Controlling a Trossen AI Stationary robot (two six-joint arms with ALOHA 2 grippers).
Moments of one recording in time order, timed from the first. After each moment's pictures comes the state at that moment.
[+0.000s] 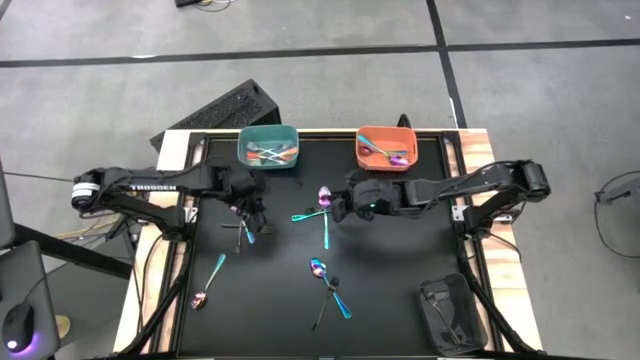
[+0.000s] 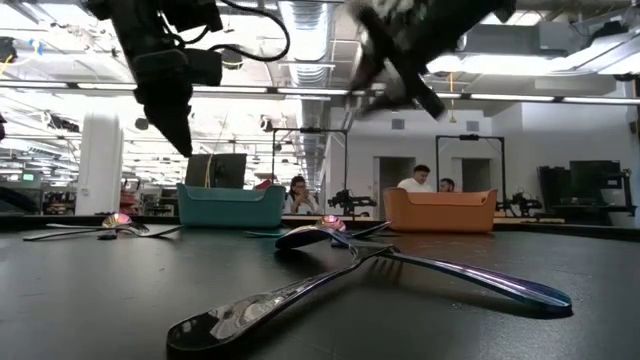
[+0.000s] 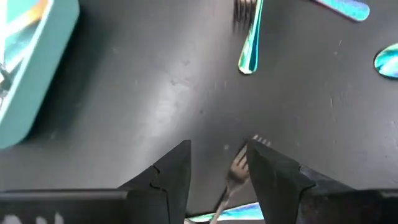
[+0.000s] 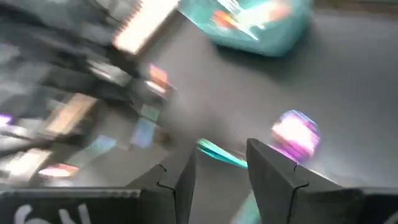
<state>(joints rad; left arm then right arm) 0.17 1.20 0.86 -0.80 -0.08 -0.24 0.04 1.50 1.04 -0.13 0.39 0.89</state>
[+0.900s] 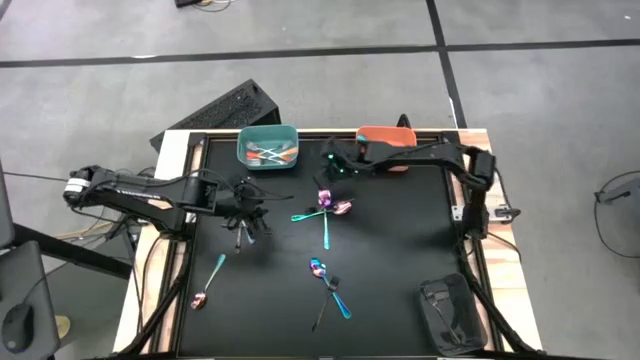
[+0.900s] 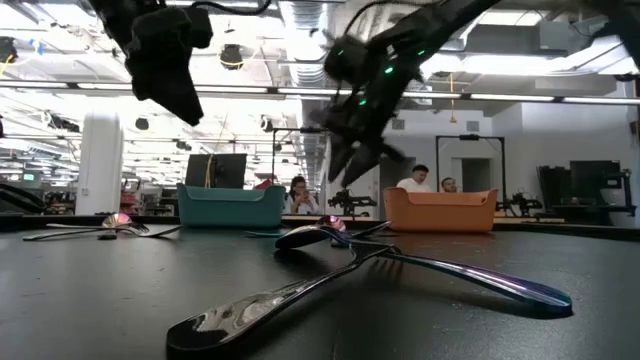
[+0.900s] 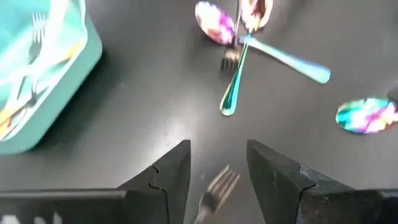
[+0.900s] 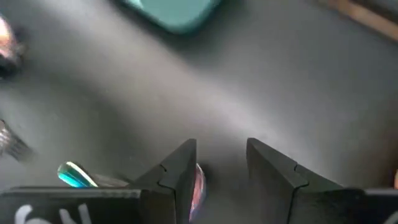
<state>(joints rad) -0.04 1.09 0.85 -0.74 -0.32 -0.49 -0.32 1.90 1.41 -0.45 0.12 0.55</state>
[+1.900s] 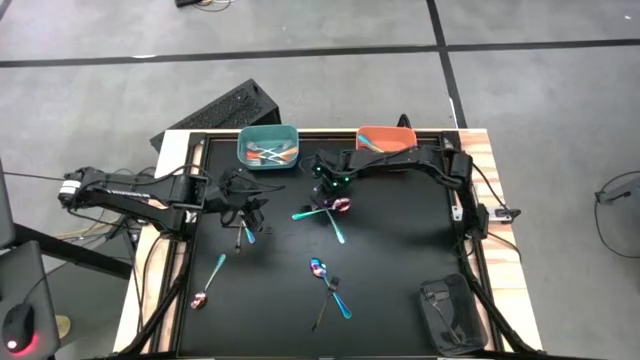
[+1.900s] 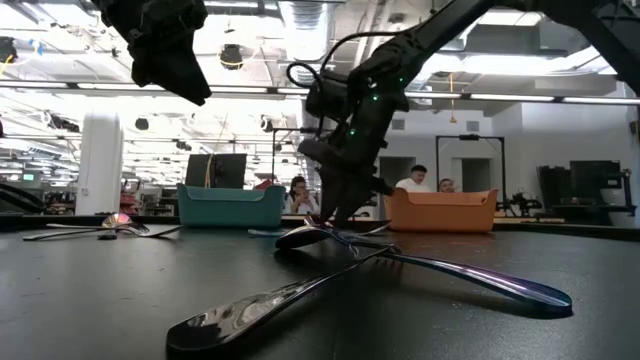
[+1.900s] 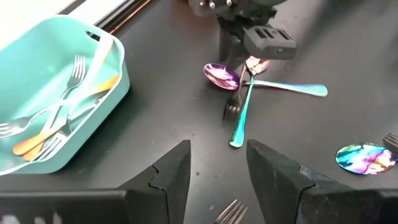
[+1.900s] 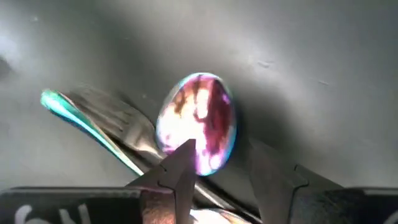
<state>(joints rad) -0.04 1.01 0.85 -0.69 -0.42 -0.49 -0.30 2.08 1.48 -0.54 -0.09 0.47</state>
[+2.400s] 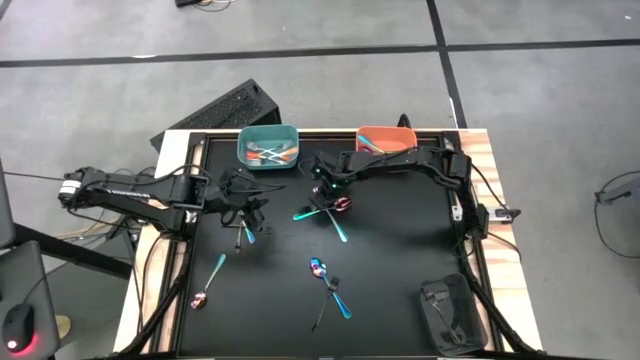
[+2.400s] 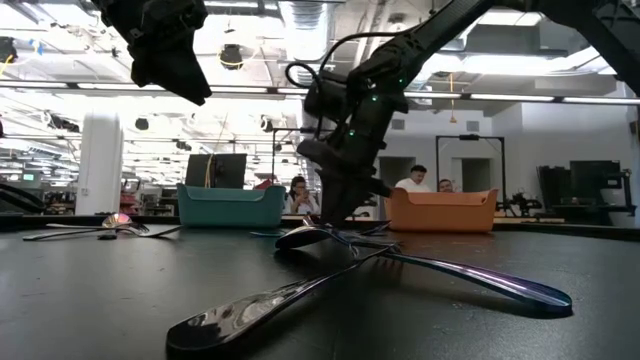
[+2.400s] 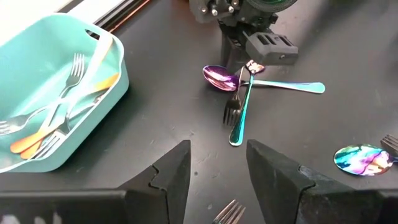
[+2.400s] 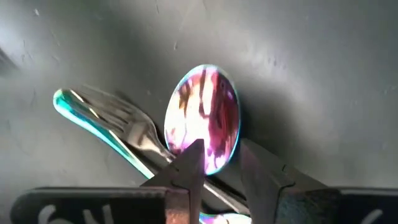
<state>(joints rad) -0.04 1.01 0.85 -0.69 -0.42 -0.50 -0.29 2.08 1.48 -0.53 -0.10 0.47</state>
